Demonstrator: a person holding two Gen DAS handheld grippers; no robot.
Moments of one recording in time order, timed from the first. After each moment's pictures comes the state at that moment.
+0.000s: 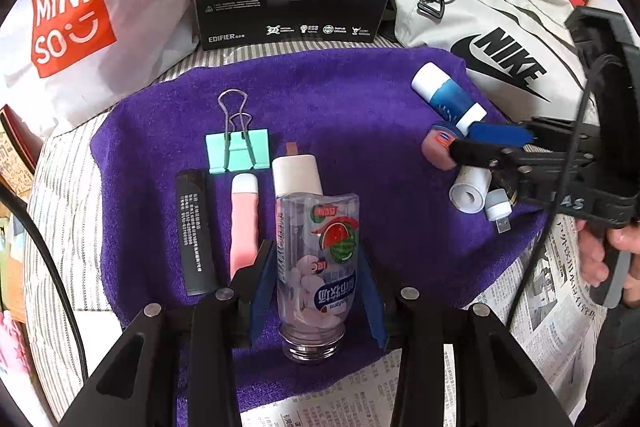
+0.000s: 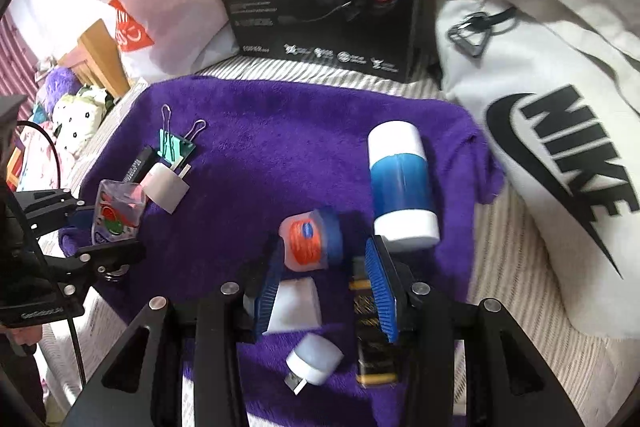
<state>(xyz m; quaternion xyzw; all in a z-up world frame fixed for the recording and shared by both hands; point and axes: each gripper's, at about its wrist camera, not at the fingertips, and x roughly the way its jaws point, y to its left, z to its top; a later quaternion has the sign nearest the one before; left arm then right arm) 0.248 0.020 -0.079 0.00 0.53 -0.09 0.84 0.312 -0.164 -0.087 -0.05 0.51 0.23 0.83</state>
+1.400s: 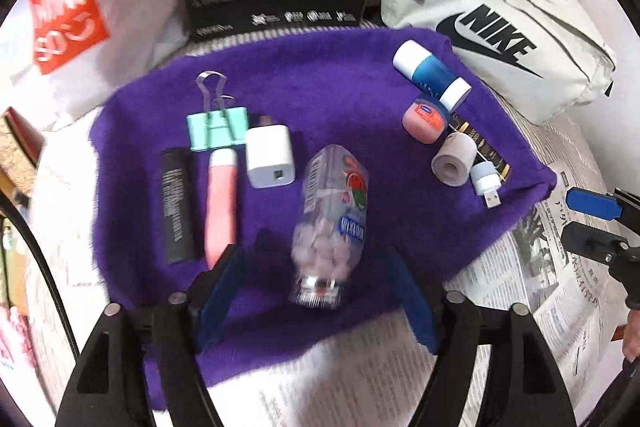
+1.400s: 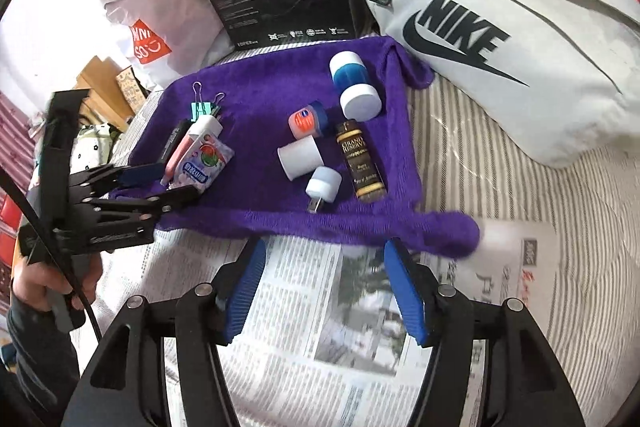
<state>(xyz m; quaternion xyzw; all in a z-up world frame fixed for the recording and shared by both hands) 0.222 0.002 -0.074 0.02 0.54 -0.07 0.84 0.202 -0.224 -0.061 0.04 0.53 0.19 0.83</state>
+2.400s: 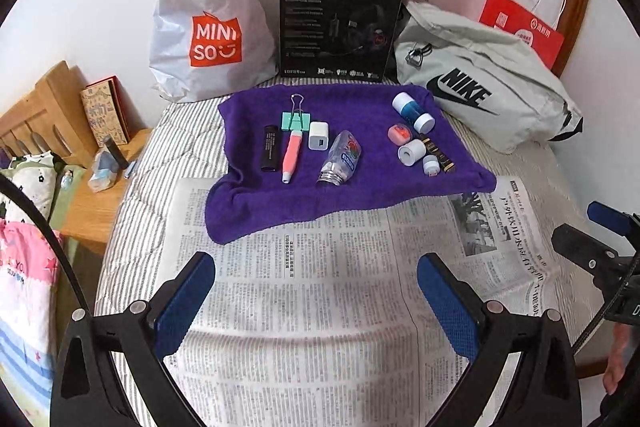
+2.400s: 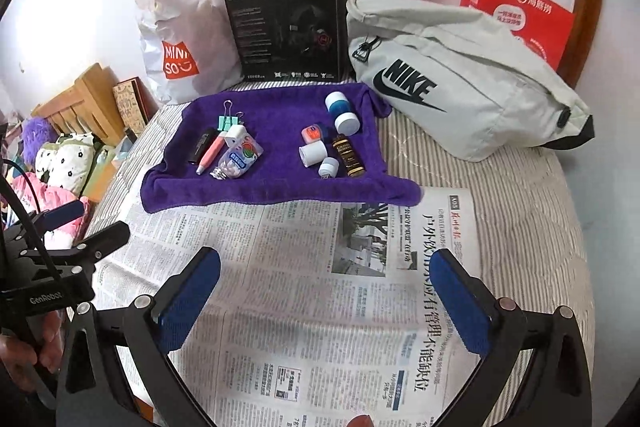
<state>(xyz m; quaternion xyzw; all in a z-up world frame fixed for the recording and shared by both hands) 0.060 0.003 0.034 -0.02 0.46 0.03 0.89 0.079 -0.219 0.030 0.00 0.46 0.11 0.88</state>
